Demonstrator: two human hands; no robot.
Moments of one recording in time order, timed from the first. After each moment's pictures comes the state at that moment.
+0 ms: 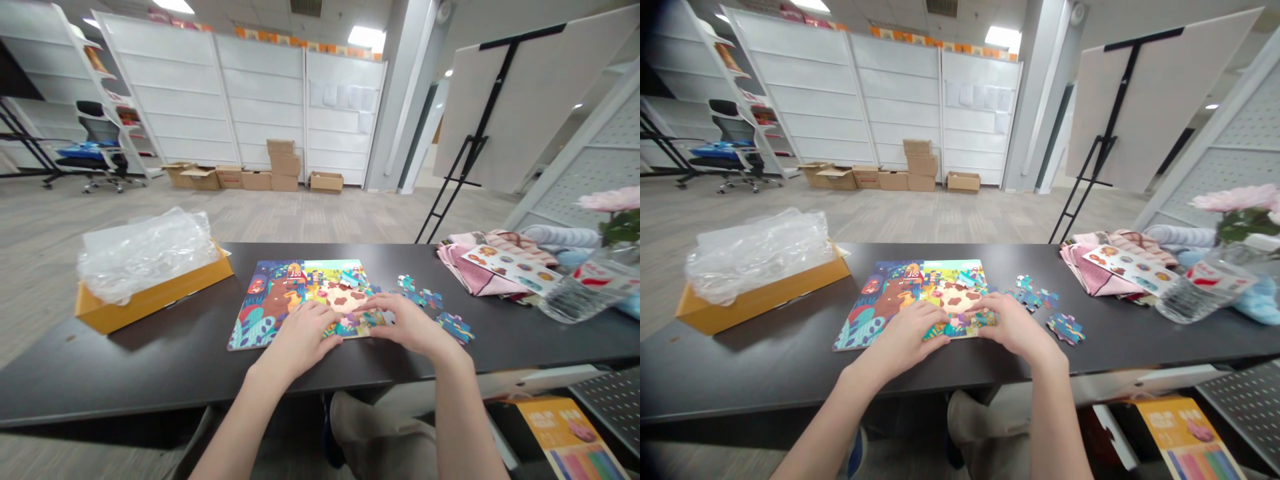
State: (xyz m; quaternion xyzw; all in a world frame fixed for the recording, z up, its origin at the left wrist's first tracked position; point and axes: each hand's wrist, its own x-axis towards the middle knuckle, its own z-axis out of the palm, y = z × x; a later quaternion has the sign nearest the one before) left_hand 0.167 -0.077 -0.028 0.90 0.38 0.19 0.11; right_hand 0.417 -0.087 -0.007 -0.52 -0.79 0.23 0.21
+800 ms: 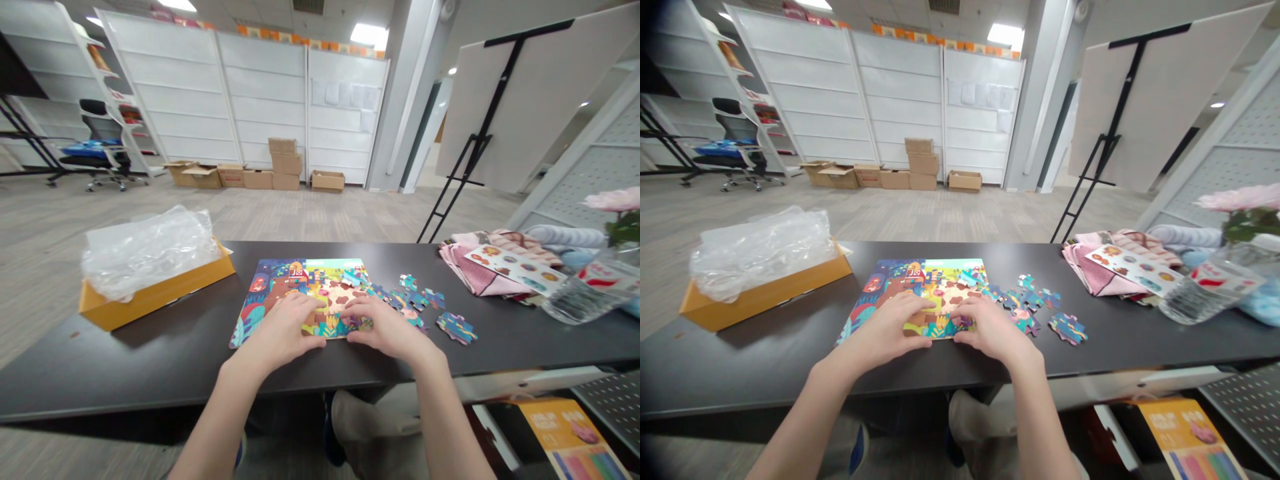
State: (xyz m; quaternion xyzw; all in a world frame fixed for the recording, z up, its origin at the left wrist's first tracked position) left_hand 0.135 -0.068 -0.019 0.88 0.42 0.19 0.14; right_hand 0.383 -0.081 -0.017 -0.44 -0.84 0.21 0.22
